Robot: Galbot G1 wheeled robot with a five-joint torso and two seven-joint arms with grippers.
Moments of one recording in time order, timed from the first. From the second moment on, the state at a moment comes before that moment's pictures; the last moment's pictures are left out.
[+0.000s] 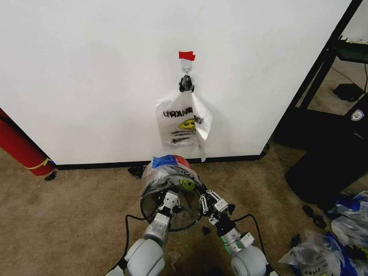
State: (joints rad) left arm 1.22 -1.17 0.08 -1.90 -0.08 0.24 -0.37; right arm -1.34 1.24 0.12 1.70 0.24 0.60 -0.22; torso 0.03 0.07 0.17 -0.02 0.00
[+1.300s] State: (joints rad) left arm 1.04 -1.18 0.16 -1.78 -0.29 0.33 -0.43; right arm -1.34 1.24 0.13 1.68 0.30 0.63 -0.32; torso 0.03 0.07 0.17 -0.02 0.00
